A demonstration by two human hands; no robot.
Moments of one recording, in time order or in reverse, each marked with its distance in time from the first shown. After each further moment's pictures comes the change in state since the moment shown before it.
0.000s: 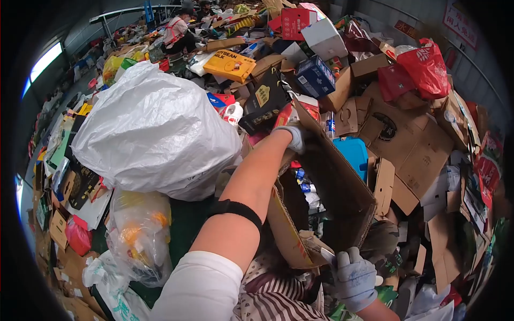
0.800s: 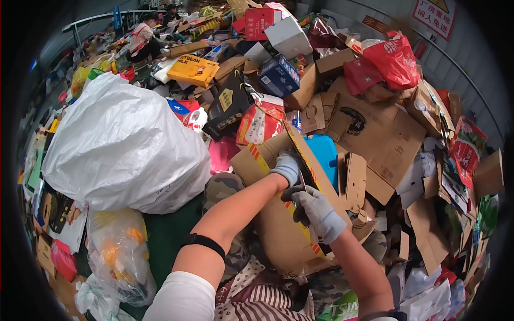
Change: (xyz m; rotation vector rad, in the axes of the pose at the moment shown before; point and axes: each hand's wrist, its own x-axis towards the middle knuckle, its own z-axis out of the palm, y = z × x) left_hand 0.034 0.125 0.057 0.209 0.002 -0.316; right_hand 0.148 0.033 0.035 1.511 -0.222 0.557
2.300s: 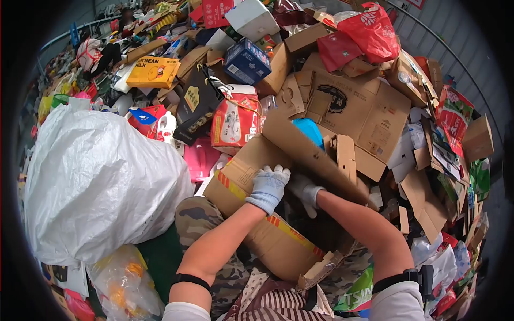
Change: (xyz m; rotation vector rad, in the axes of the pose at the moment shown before) left_hand -0.055 -0.022 0.004 -0.147 0.146 0.158; right_hand 0.159 0.063 -0.033 -0.811 -0.026 0.147
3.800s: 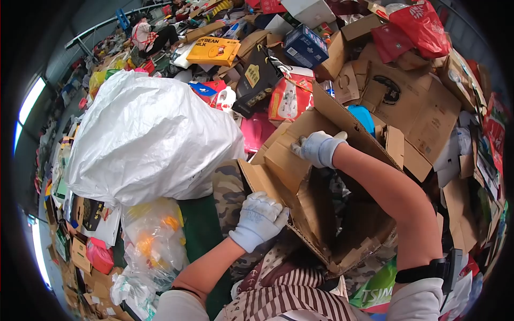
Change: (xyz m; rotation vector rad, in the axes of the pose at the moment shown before) left_hand -0.205 -0.014 -0.067 -0.187 0.119 -0.038; right_hand -0.043 -0.114 -0.025 -1.280 -0.048 -0.809
